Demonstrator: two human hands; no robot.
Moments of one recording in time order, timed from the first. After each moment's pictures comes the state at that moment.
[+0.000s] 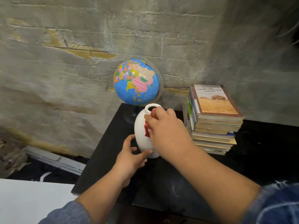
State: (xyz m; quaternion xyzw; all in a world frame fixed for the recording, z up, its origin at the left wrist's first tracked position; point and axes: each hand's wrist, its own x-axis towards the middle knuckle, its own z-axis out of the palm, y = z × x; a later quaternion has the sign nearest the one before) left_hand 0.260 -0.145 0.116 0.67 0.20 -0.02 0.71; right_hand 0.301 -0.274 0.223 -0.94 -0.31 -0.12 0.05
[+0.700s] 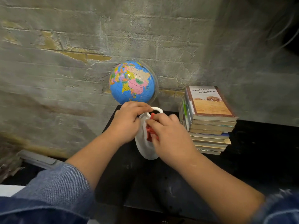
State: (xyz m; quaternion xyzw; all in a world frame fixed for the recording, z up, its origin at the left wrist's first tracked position) left_hand 0.338 -0.117 0.186 0.91 -0.14 0.22 0.31; right_hand 0.296 -0.293 0.208 -0.93 -0.29 -0.17 0.13
